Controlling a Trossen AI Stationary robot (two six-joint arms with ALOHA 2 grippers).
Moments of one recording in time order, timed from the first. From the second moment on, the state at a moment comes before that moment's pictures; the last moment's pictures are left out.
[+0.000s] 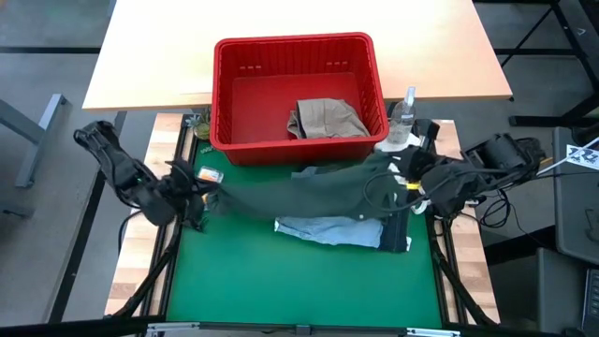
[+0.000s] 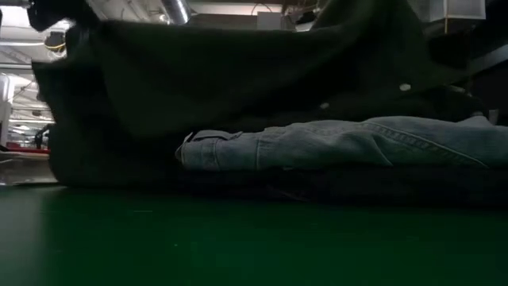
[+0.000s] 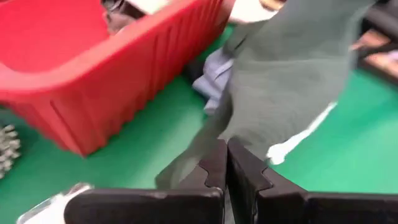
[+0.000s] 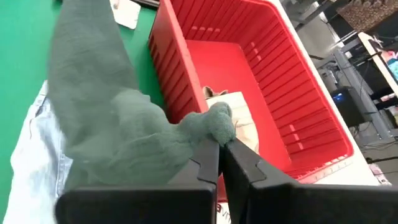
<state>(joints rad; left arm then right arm) -0.71 0.77 0.93 -1.19 -0.89 -1.20 0.44 1.39 2.00 -1.57 0.79 0.20</state>
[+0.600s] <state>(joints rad) -0.50 0.93 0.70 -1.18 -0.84 -1.20 0.44 1.40 2.00 -1.57 0.79 0.18</state>
